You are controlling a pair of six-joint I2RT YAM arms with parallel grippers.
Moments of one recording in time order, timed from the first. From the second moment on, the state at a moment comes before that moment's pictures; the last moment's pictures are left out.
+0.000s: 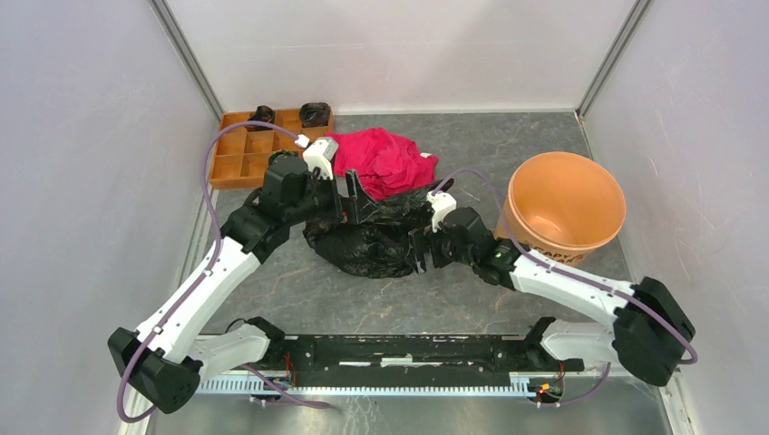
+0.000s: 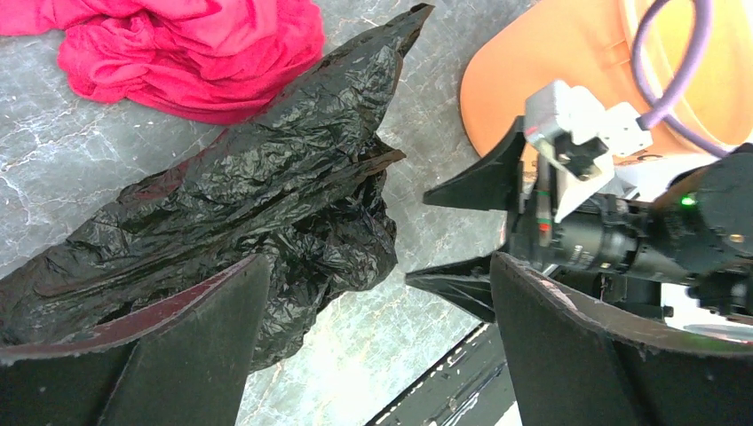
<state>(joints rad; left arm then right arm) -0.54 1.06 1.07 -0.48 0.24 -0.45 0.82 1.18 0.70 -0.16 -0.01 0.33</state>
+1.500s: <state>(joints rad) -0.53 1.04 1.09 -0.55 -0.01 -0.45 0.81 1.17 0.83 -0.25 -0.08 0.03</state>
